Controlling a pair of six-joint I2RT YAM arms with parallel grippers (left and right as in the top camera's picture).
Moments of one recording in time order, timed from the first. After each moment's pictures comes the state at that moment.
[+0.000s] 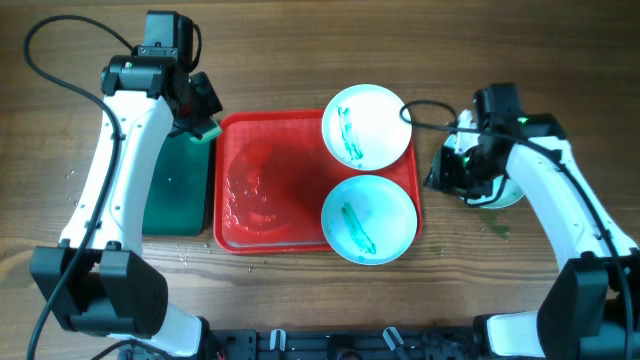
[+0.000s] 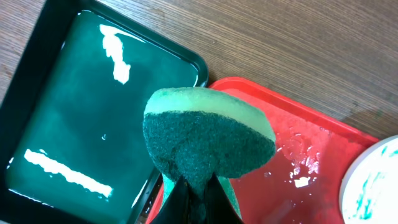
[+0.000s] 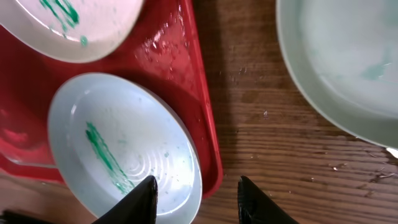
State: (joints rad) left arm -0.08 1.72 1.59 -1.10 -0.11 -0.50; right arm 0.07 1.58 1.09 -1.02 -0.31 0.23
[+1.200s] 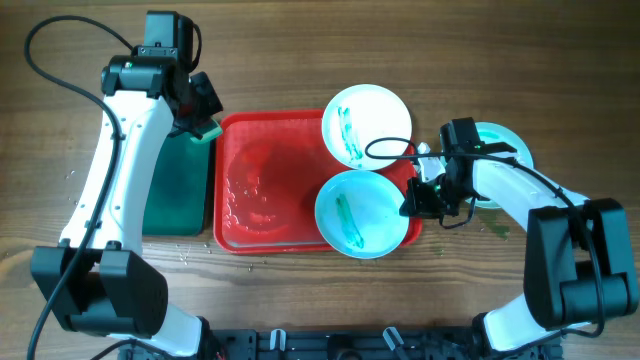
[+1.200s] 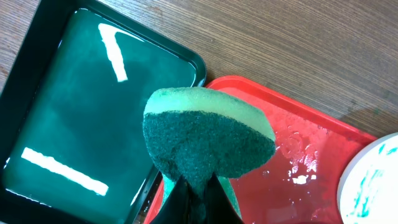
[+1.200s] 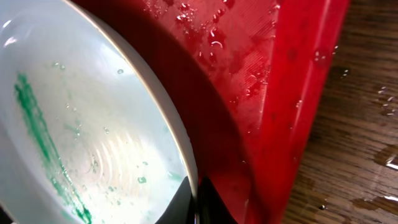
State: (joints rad) left arm -0.08 1.72 1.59 -1.10 -0.10 -0.50; right arm 0.13 1.74 0.87 -0.71 -0.49 0.08
